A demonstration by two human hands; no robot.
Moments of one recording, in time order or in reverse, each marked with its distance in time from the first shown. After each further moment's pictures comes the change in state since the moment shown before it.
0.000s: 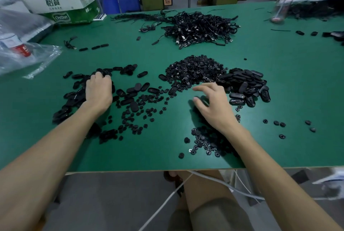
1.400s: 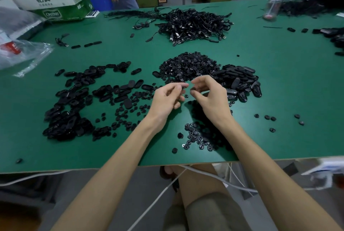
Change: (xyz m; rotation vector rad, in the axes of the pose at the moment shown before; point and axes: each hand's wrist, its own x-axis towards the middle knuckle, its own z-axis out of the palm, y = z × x) left_hand -0.098 0.172 -0.023 -1.649 -0.351 0.015; right_hand -0.004 -0.004 -0.008 0.268 0.137 0.064
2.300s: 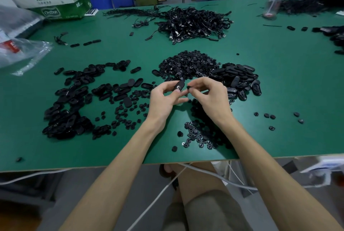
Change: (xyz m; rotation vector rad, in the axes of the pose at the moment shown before) left_hand -0.006 -0.001 0.005 -0.094 0.083 0.062; right_hand 0.000 -0.001 -0.003 0.033 -0.014 -0.009
